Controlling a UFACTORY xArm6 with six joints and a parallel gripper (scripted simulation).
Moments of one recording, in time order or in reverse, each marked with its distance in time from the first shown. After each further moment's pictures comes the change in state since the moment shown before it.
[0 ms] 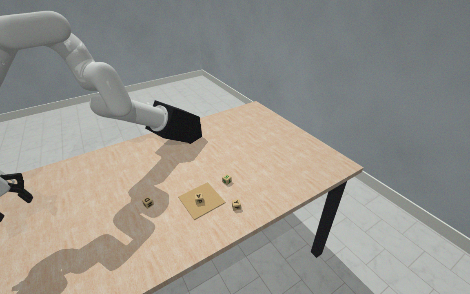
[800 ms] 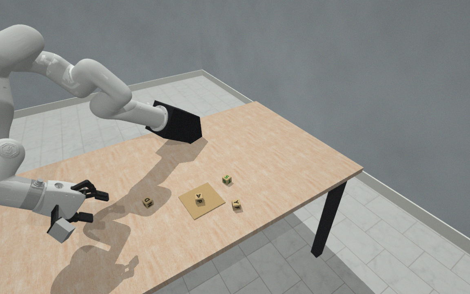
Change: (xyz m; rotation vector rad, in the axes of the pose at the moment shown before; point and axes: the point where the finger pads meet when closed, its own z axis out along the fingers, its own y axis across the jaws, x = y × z) arm 0.078 -0.188 0.115 0.432 -0.208 0.142
